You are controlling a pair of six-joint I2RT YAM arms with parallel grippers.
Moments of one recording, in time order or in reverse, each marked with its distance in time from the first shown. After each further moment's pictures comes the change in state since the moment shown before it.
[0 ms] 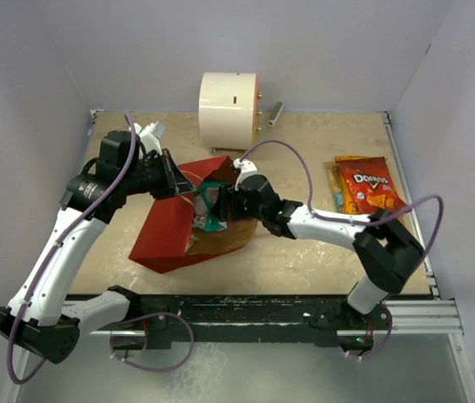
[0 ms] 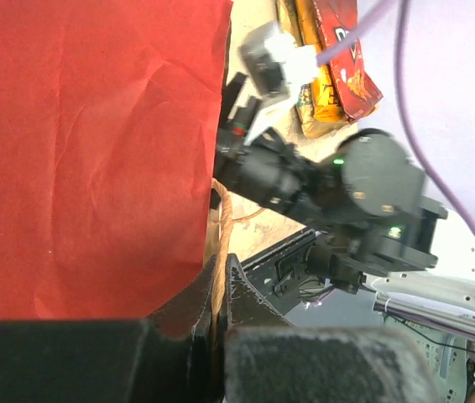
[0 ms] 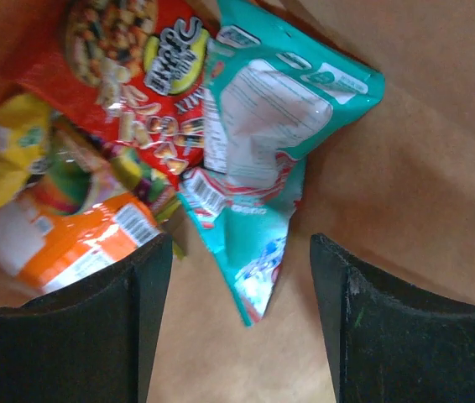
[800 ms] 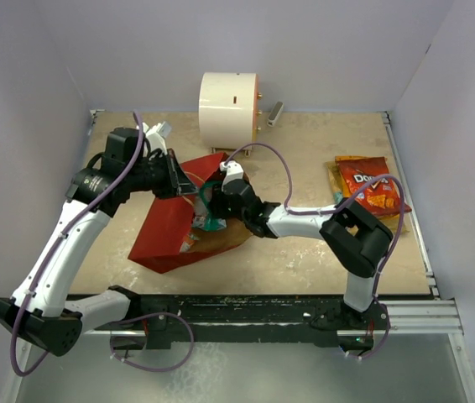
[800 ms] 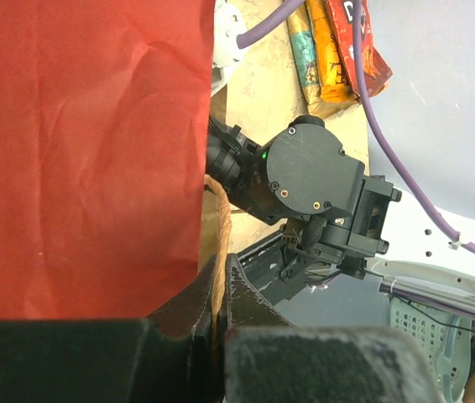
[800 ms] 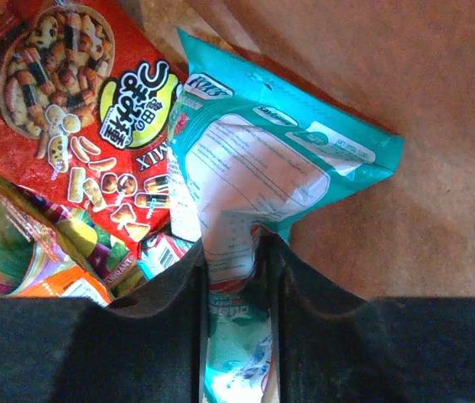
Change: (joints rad) left arm 0.000 0.046 0.030 -0.037 0.039 0.047; right arm 0.057 0.257 0.088 0.169 0.179 -0.055
